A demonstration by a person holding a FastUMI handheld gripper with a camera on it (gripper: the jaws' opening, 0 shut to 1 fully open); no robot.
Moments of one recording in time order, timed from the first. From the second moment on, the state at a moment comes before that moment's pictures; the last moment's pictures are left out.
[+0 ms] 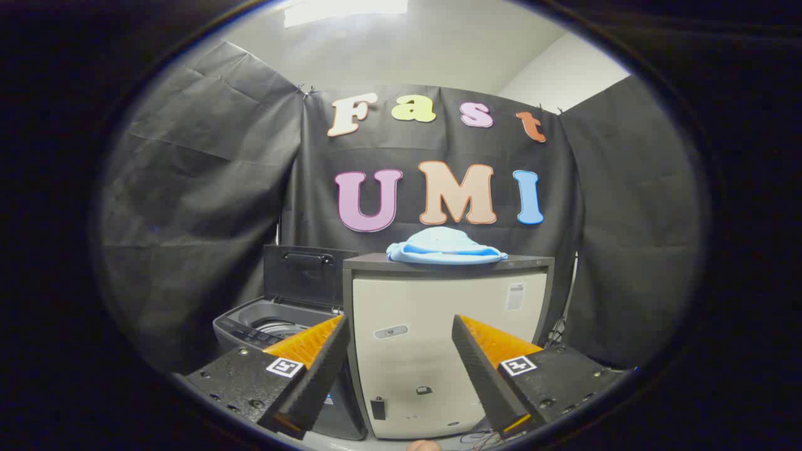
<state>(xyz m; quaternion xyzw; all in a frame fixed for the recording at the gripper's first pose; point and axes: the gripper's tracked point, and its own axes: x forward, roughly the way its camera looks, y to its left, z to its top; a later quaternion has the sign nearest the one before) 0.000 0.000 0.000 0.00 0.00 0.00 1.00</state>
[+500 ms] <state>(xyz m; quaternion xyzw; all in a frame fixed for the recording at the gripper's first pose) 0.004 -0.001 0.010 0.00 0.00 -0.01 1.00</state>
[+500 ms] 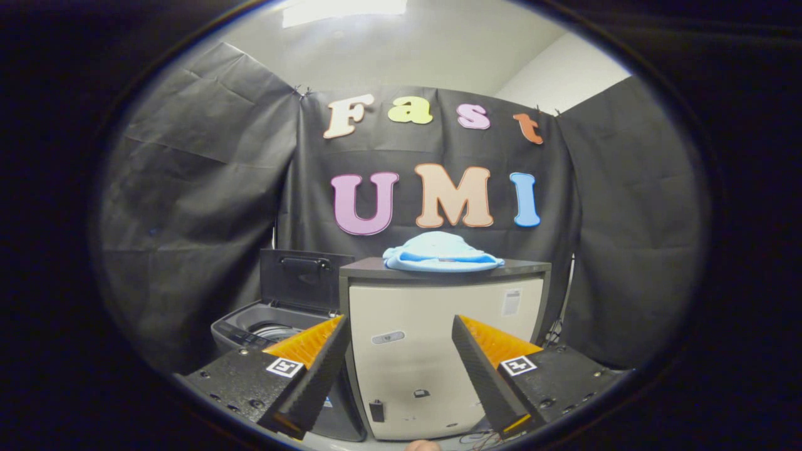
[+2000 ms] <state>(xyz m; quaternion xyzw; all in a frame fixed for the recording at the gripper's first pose) 0.302 -0.083 0.066 -0.05 0.22 -0.07 0.97</state>
